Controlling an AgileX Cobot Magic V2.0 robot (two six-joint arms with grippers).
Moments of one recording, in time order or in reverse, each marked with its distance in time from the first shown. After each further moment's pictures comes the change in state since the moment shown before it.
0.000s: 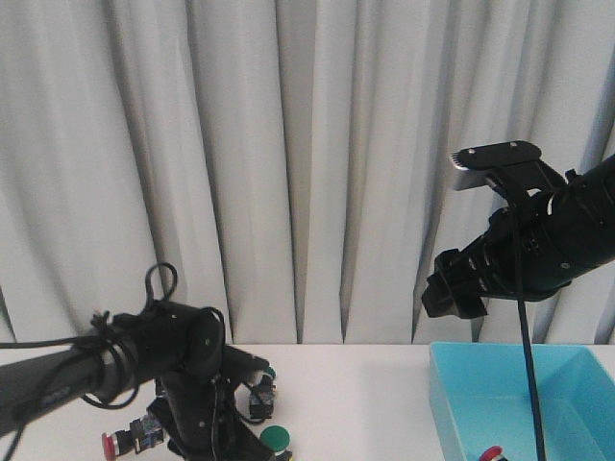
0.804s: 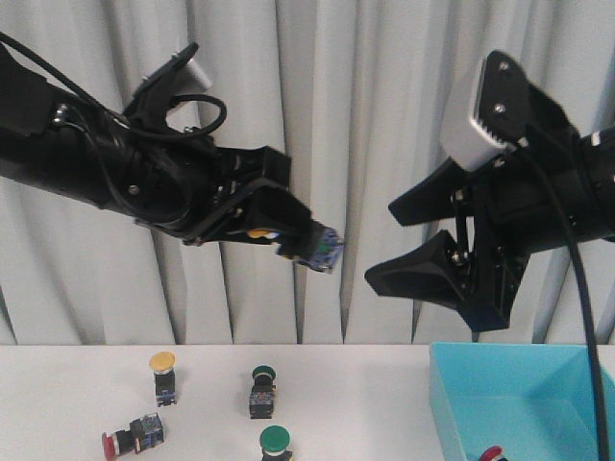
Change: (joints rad) left arm 0.000 -0.510 -0.221 -0.557 0.009 -0.020; right arm 0.000 -0.127 0.000 0.539 0.021 -0.943
